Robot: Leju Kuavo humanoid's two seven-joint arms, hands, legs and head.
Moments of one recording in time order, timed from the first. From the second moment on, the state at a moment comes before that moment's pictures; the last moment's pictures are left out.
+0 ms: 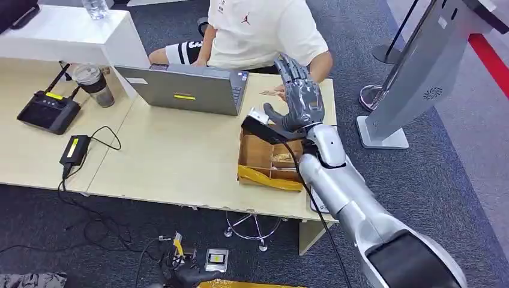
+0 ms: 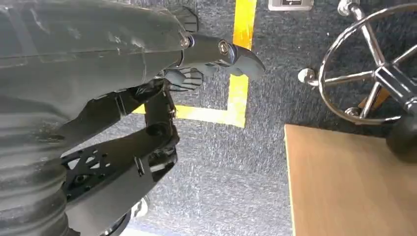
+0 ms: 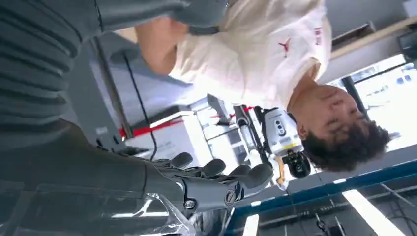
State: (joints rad) left arm -0.32 -0.04 -0.69 -0.27 0.83 -0.15 -0.19; right arm -0.91 0.13 0.47 -0.55 1.11 -0.52 -0.16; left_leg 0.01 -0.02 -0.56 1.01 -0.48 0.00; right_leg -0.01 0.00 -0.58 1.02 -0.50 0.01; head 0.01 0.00
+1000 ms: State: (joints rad) left arm -0.26 0.00 -0.67 -0.26 0.84 -0.16 -0.26; right arm -0.41 -0.08 0.63 -1.63 1.35 -0.03 -0.04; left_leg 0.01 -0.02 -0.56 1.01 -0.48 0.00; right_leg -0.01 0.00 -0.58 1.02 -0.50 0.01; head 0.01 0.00
